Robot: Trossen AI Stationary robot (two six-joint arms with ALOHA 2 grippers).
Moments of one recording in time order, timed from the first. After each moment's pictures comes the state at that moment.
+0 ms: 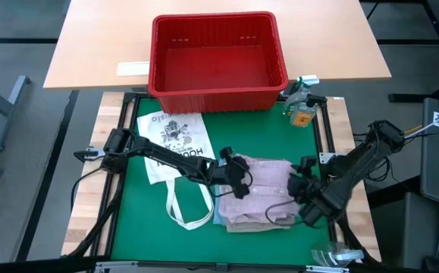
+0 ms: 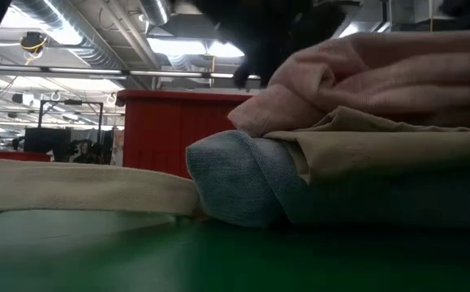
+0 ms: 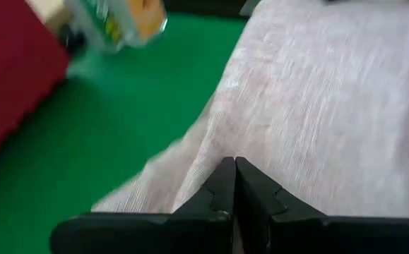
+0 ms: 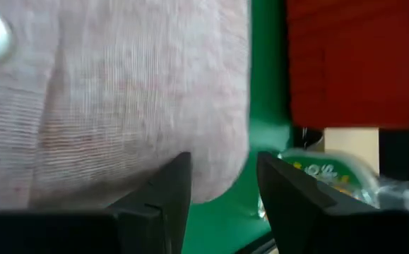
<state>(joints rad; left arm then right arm) -0.20 2.01 1.48 -0.15 -0.56 -0.29 0.83 1.40 0.99 -1.44 0.75 0.78</state>
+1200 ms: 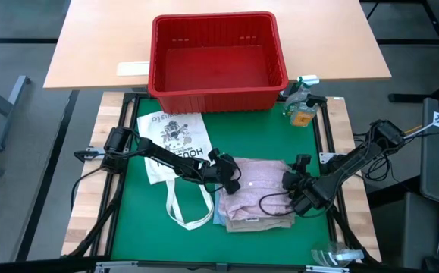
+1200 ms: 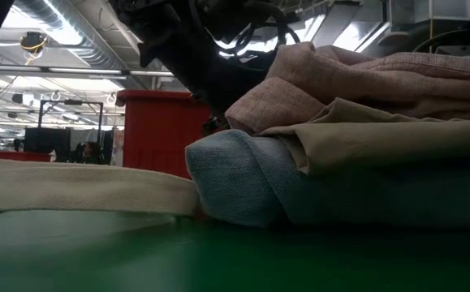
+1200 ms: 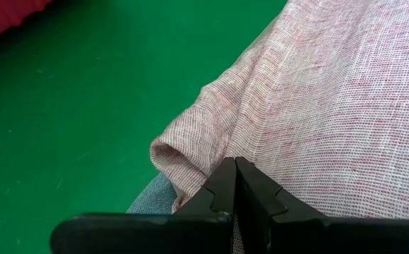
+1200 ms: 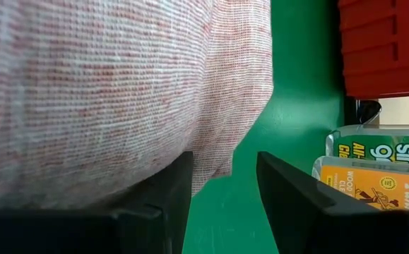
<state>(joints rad) -0.16 2.01 1.19 0.07 -0.56 -0.47 0.71 1.40 0.70 -1.07 0.70 0.75</state>
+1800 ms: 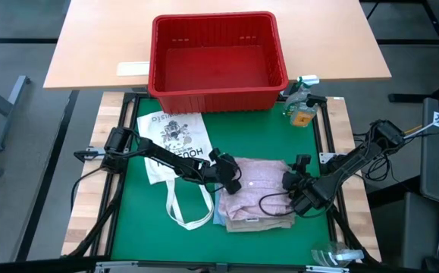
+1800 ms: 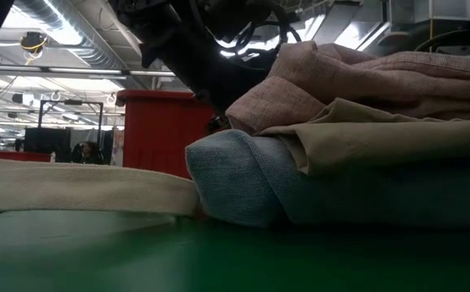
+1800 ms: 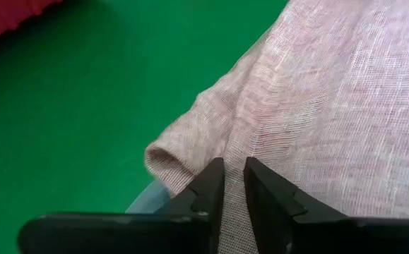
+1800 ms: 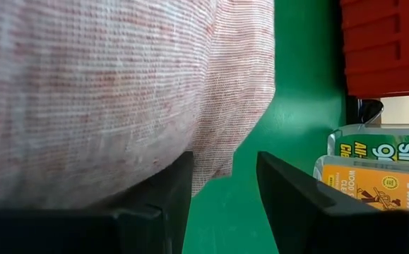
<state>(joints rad) -0.16 2.01 1.19 0.10 -0.56 -0.47 0.71 1.41 0.70 -1.07 0.70 0.75</state>
